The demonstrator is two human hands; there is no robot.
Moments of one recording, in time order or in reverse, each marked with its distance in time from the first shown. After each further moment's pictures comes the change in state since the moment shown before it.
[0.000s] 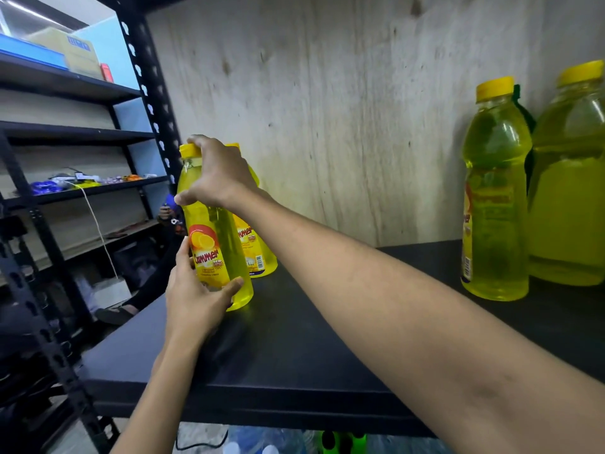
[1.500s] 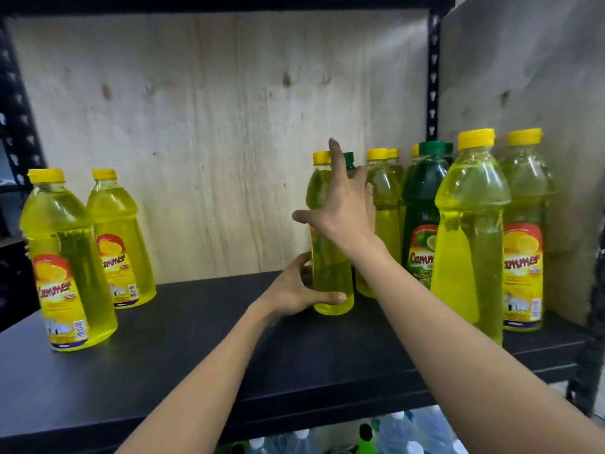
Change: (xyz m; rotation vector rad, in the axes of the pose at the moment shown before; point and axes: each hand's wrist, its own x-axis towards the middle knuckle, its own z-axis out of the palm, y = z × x) left_hand -0.087 0.205 0.213 -0.352 -0.992 0.118; right_hand -0.157 0.105 -0.259 -0.583 0.425 0.397
